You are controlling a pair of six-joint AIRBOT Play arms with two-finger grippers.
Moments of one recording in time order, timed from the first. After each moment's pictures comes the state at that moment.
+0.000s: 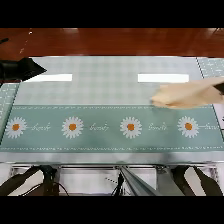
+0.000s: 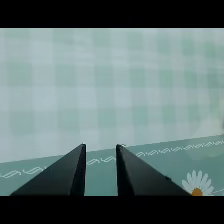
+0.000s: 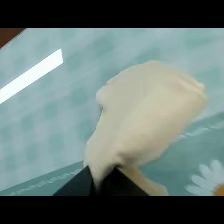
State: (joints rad) left arm 0.22 -1.12 1.22 0.92 -1.16 -1.30; right arm -0.64 -0.81 1.05 -0.99 1.31 1.50
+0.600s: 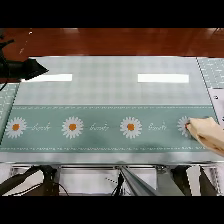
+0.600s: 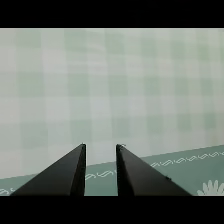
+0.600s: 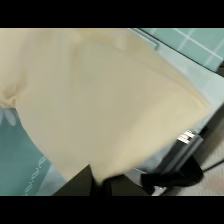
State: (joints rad) left arm 0.22 -1.19 1.22 0.92 -1.10 -1.25; right arm -1.16 -0.72 1.13 -1.60 1.81 1.58
